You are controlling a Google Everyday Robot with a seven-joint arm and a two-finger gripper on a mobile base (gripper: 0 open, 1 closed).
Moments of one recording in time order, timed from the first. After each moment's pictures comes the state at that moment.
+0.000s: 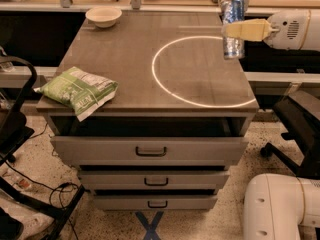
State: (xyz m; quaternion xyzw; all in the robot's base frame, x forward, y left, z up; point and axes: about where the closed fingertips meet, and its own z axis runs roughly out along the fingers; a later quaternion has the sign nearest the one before) arm 0.636 -0.204 0.984 -0.27 0.71 0.44 0.48
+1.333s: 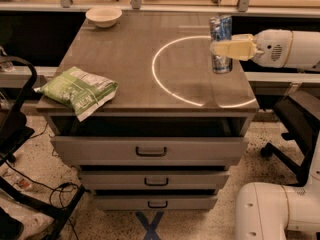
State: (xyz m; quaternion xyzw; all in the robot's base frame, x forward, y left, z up) arm 0.626 -0.179 0.950 -0.33 0.66 0.44 0.51
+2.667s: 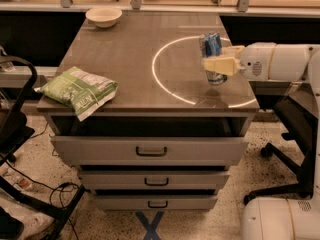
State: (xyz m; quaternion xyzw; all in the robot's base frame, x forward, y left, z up) arm 0.635 -0.170 0.905 -0.34 0.72 0.29 0.54
